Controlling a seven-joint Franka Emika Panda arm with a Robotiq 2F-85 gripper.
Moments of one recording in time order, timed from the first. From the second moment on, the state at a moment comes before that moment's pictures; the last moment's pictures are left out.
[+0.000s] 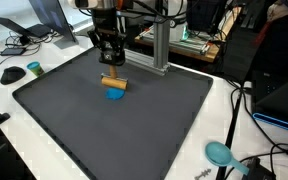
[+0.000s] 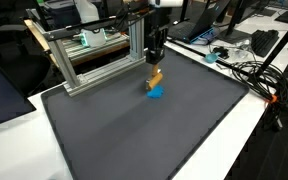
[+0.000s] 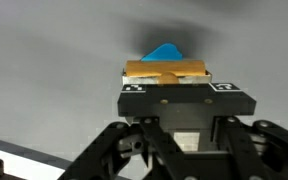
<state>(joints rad) 0.04 0.21 -0.01 -2.09 -0.13 2.38 -0.19</state>
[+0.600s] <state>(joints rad) 0.03 0.27 -0.01 -2.08 -0.13 2.48 -0.19</state>
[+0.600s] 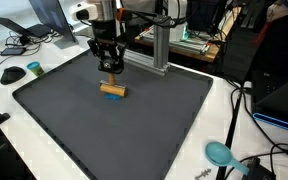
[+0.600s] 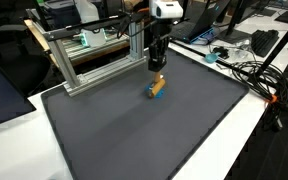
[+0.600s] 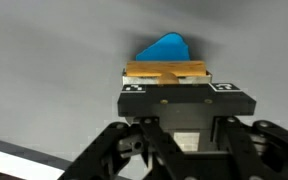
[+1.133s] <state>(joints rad) 0.03 0.29 0.00 -2.05 -0.12 2.46 -0.25</state>
